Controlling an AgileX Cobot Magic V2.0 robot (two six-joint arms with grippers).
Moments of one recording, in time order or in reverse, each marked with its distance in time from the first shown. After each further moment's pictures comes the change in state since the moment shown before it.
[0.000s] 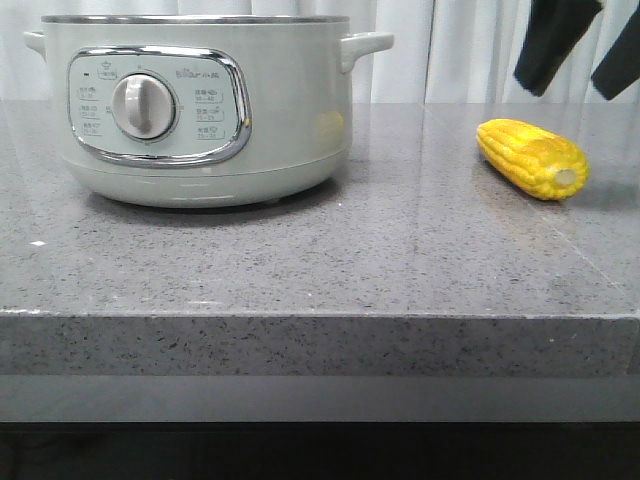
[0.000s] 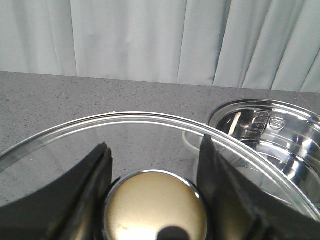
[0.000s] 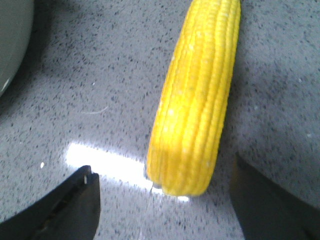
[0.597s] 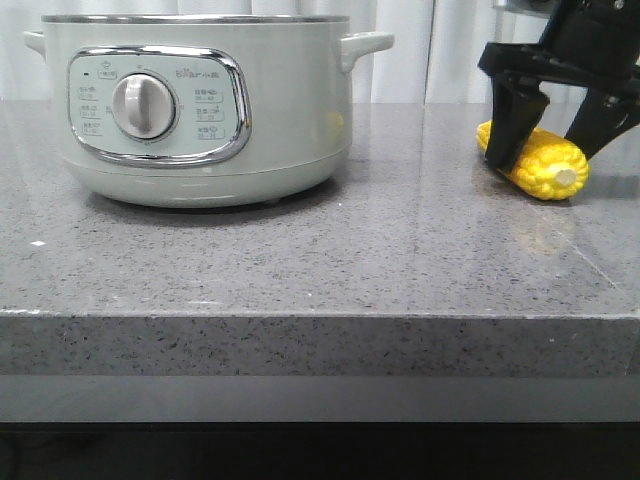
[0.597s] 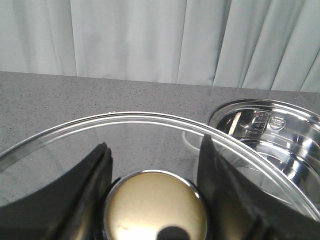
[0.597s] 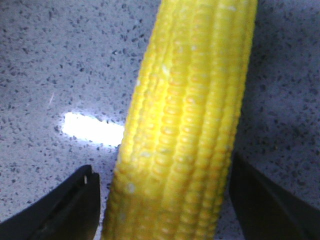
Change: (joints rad) left arm 0.000 0.000 0.000 0.000 0.000 0.000; right arm 0.000 0.231 -0.087 -0.019 0.007 0.001
